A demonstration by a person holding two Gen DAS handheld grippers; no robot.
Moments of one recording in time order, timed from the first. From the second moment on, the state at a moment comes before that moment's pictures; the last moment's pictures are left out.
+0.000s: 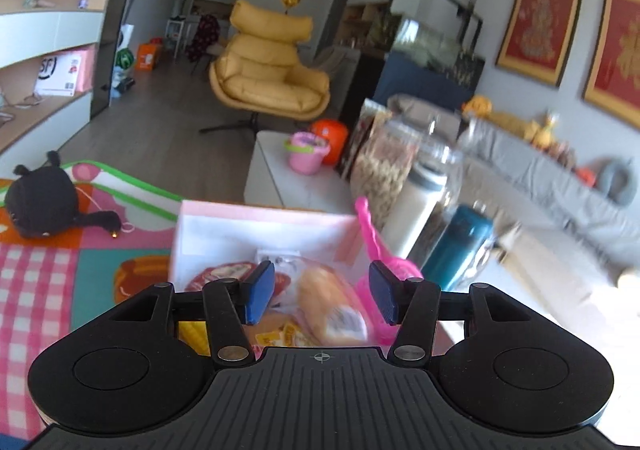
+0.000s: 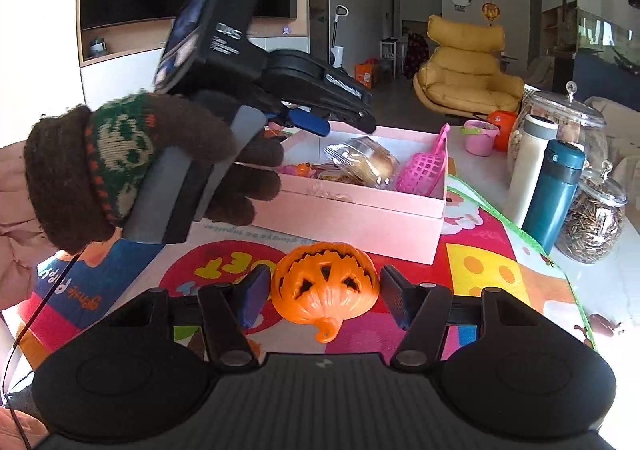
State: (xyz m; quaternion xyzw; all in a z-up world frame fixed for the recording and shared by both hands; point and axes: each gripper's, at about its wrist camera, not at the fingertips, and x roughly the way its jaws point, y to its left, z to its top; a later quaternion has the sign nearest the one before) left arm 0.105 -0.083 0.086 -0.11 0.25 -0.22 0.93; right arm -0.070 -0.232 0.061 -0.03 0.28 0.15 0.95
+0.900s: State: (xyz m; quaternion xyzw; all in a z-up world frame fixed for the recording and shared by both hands) left arm 0.077 0.043 0.029 -0.09 0.30 -0.20 0.93; right arm 0.014 -0.207 0.052 0.00 0.31 0.11 0.94
